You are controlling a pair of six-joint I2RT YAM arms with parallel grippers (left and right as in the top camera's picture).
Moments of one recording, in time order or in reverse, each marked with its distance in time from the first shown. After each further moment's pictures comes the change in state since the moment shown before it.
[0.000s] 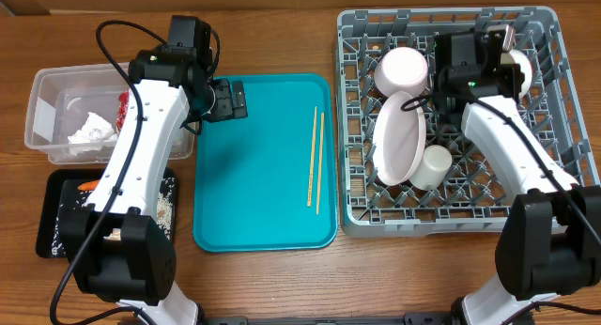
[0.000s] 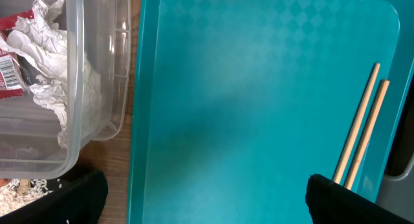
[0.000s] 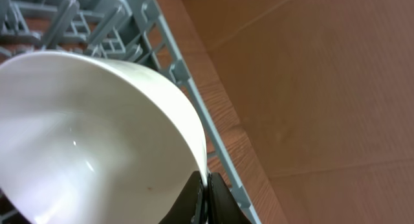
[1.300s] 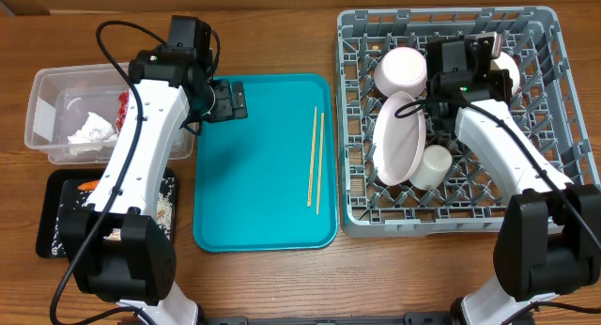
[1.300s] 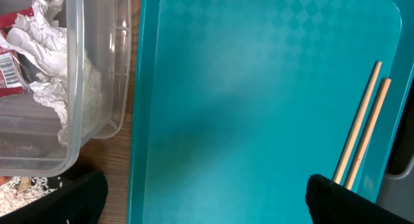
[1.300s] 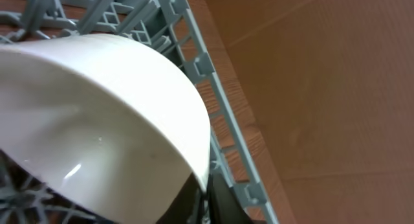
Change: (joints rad) left arm 0.000 0.000 0.000 -0.005 0.000 0.000; right arm 0.033 0.000 -0.023 -0.014 -0.047 0.004
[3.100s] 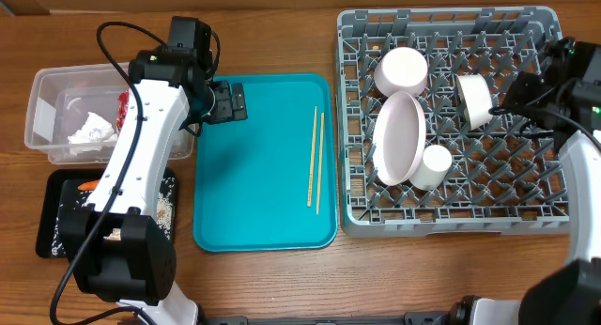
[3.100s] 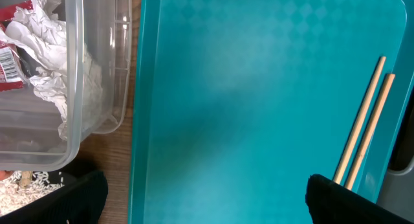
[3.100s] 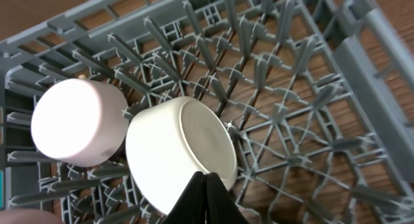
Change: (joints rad) left arm 0.000 0.000 0.000 -0.014 0.000 0.000; right arm -0.446 -0.254 -0.004 -0.117 -1.219 0.124
